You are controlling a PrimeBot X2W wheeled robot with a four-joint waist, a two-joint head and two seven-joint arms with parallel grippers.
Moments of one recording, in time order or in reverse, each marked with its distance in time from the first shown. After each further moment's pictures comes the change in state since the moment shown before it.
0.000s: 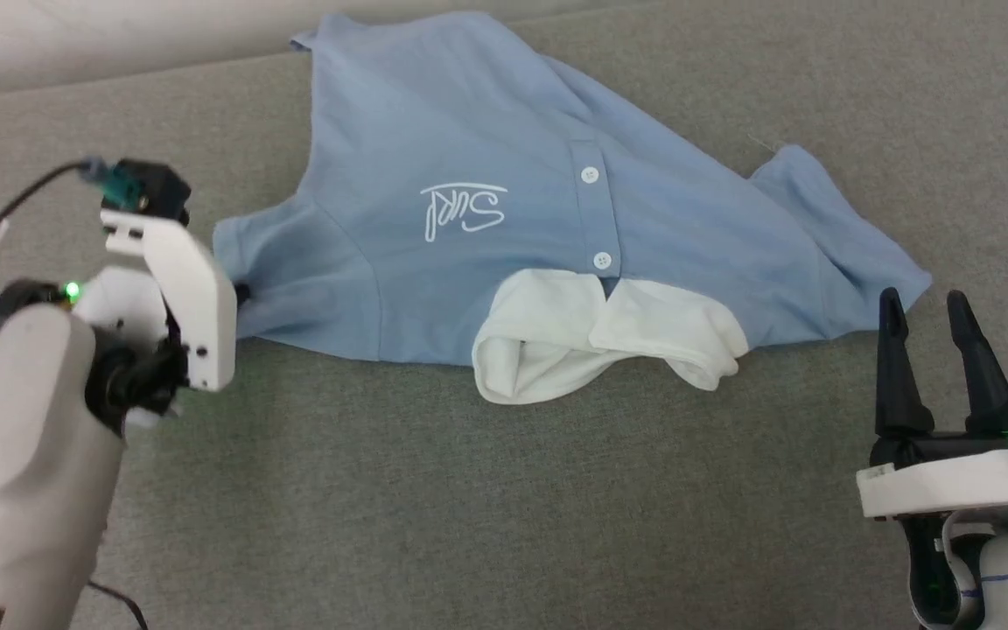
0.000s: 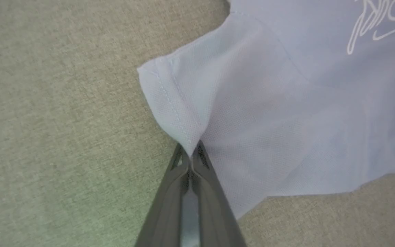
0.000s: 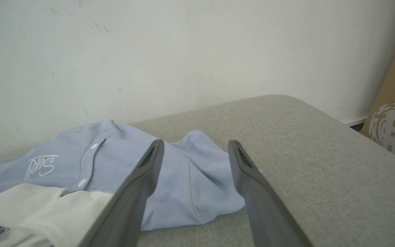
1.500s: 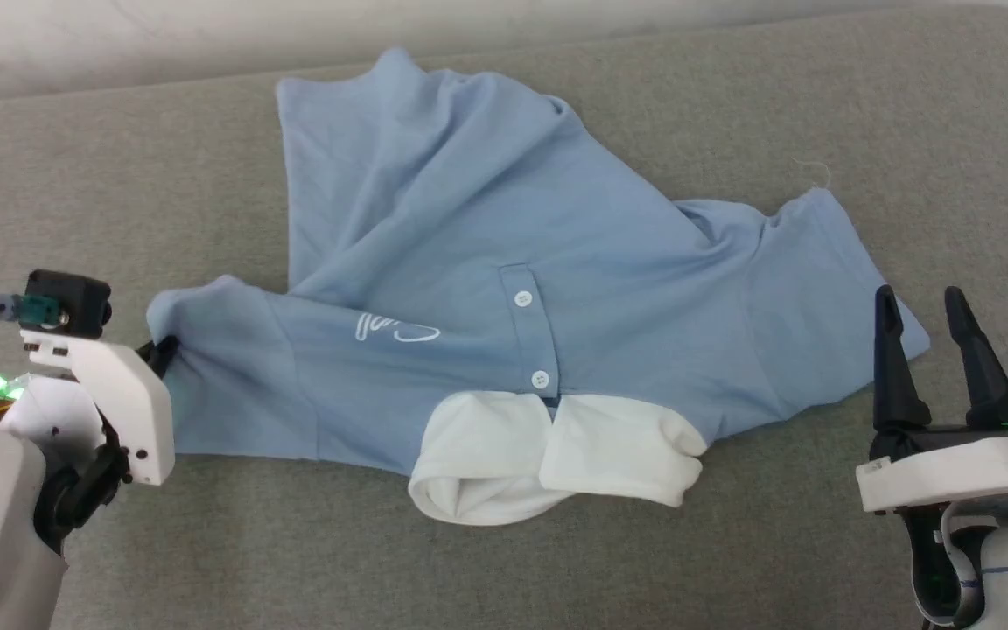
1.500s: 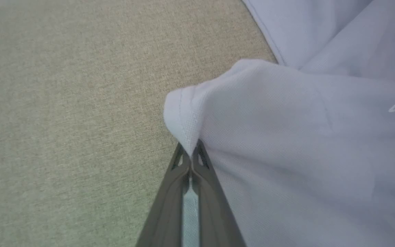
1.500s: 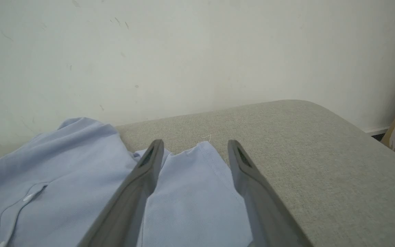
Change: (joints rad) left arm 0.310 0.109 0.102 -0.193 0.043 0.047 -0.312; right arm -0.012 0.000 -0.020 0.003 -0.049 0.000 0.049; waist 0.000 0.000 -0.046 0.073
